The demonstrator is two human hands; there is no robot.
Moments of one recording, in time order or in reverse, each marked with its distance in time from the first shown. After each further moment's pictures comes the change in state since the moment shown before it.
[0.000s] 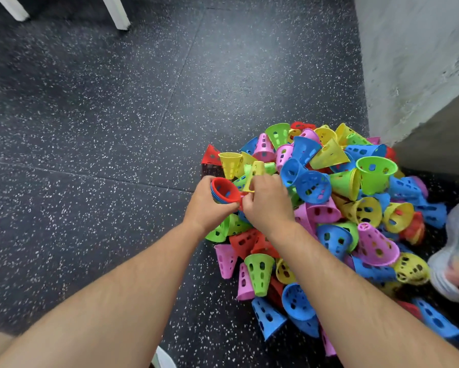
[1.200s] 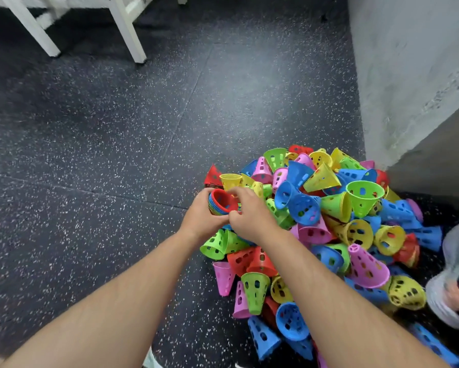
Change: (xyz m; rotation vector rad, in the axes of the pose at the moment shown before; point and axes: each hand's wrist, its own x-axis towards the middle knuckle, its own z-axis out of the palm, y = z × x) left_hand 0.000 0.035 -0.018 0.040 -0.028 0.026; right_hand 0.013 -0.014 -0.023 0.438 -0.271 -0.044
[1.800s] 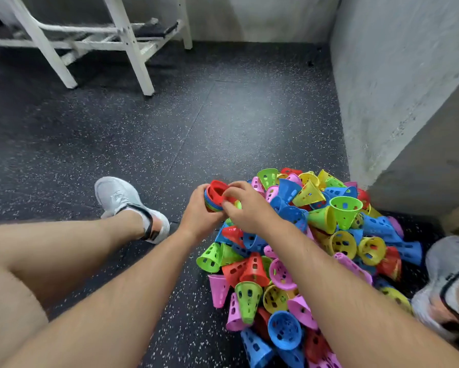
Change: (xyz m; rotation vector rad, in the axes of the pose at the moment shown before) left_hand -0.009 0.033 -0.013 -0.098 0.119 0.108; right_hand -0.007 -0.023 -0.037 -0.044 0.090 -0.196
